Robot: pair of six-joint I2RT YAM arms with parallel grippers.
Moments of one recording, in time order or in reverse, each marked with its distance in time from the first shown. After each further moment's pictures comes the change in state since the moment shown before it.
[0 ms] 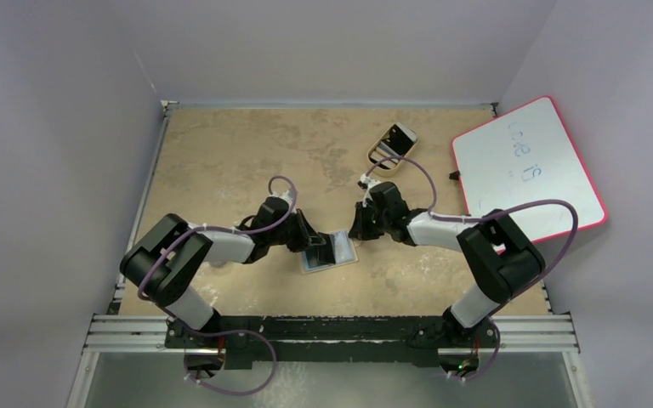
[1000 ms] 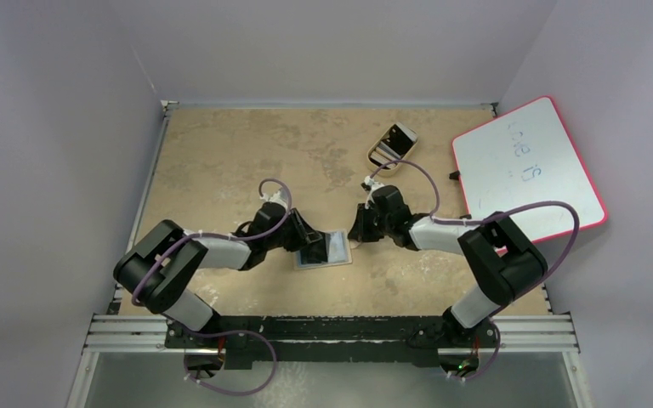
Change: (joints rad) left arm -0.013 -0.032 -0.068 0.091 -0.150 -0.030; right arm 0.000 -0.018 -0.062 0.095 -0.002 0.075
